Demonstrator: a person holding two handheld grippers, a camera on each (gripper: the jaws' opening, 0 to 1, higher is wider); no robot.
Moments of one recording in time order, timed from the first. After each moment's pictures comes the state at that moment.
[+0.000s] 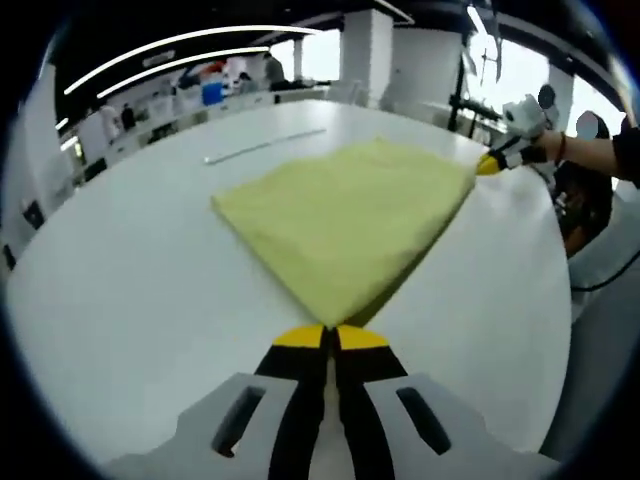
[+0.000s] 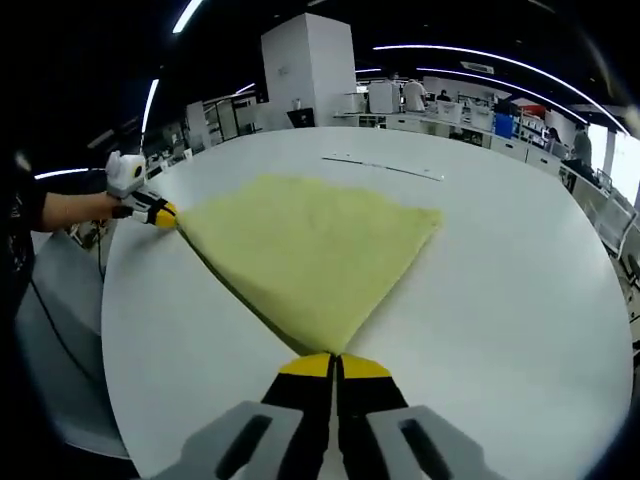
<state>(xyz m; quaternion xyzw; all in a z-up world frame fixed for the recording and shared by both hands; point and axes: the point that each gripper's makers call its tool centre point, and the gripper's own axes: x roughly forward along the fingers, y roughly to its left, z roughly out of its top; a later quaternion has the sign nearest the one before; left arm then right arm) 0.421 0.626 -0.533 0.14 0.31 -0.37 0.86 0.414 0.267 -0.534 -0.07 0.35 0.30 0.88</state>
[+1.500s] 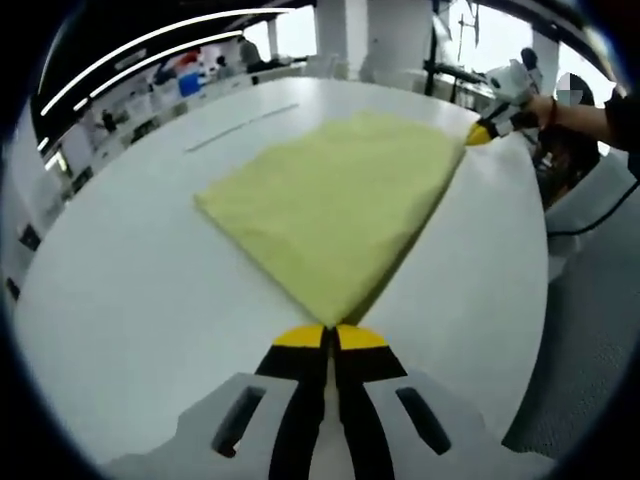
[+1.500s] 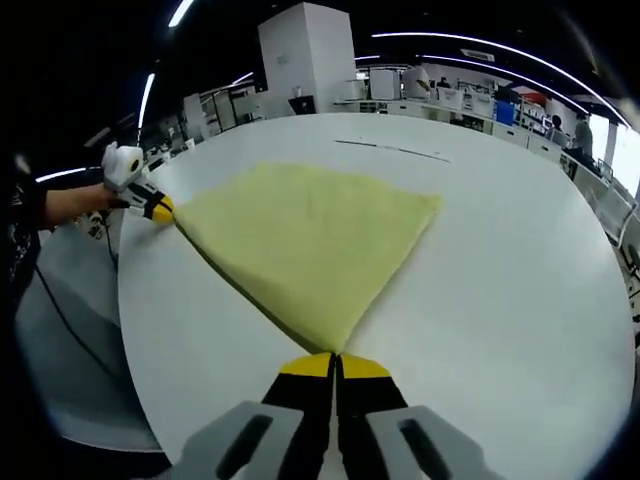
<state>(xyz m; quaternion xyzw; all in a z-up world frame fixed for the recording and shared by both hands) 0.372 0.646 -0.539 0.19 0.35 -0.38 0.83 0.363 0.277 -0.539 -0.06 0.38 0.30 0.87</state>
